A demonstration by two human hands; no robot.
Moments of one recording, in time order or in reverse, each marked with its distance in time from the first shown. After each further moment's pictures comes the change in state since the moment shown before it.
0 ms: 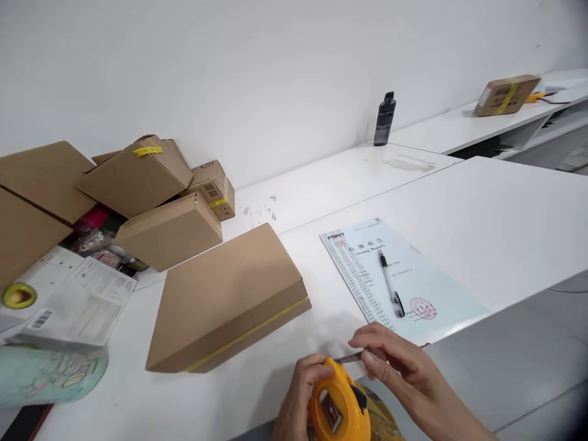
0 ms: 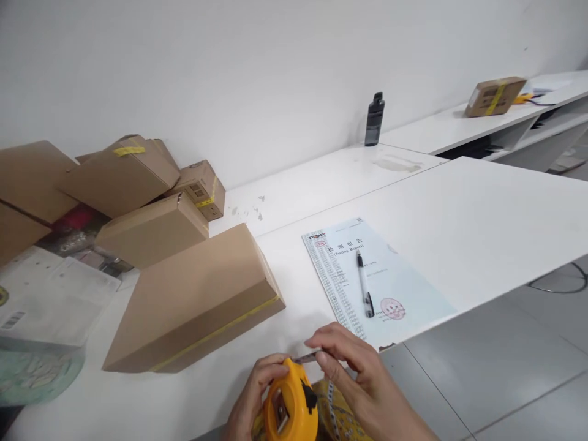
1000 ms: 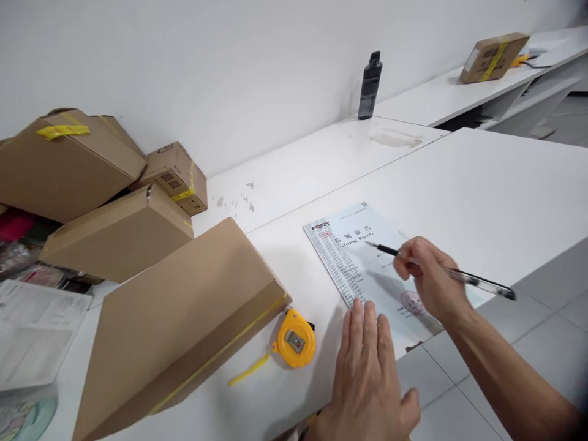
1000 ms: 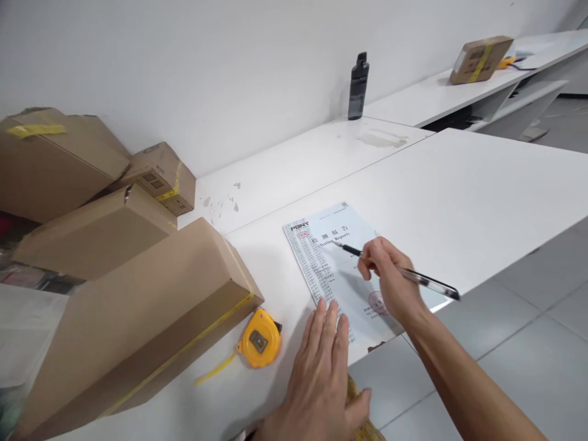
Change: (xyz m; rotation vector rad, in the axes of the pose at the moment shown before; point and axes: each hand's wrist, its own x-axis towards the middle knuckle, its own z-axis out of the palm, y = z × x) left_hand 0.092 -0.001 0.101 0.823 -0.243 0.326; right_hand 0.088 0.051 -0.097 0.117 0.463 0.104
